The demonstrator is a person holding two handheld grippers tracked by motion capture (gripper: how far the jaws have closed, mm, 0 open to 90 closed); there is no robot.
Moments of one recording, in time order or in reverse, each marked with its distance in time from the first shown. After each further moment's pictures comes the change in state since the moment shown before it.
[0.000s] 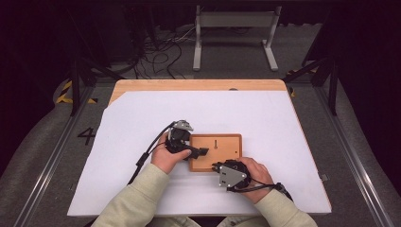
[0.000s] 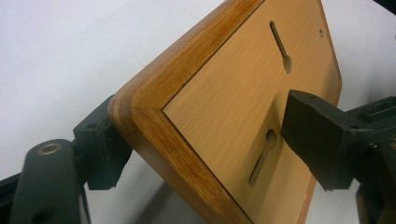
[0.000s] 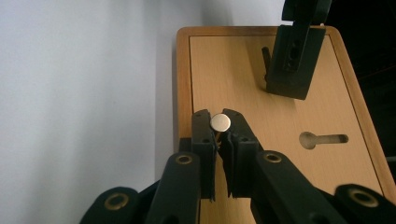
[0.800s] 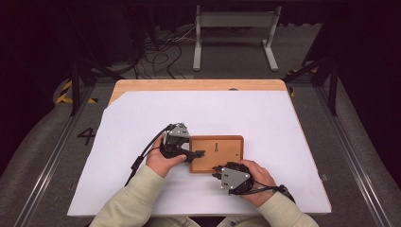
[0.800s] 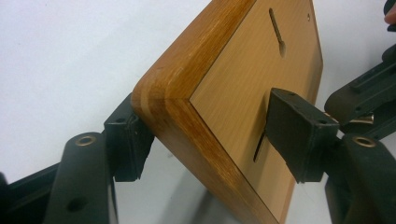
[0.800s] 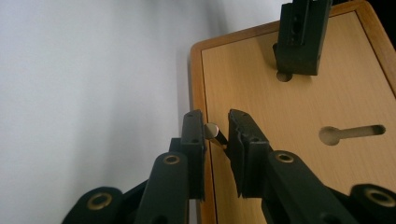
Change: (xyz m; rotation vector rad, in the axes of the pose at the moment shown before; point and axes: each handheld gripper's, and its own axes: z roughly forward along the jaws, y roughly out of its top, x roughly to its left) left arm -0.018 -0.006 -0.024 -0.026 0.038 0.196; right arm 0.004 0.005 -0.013 -0.030 0.069 0.075
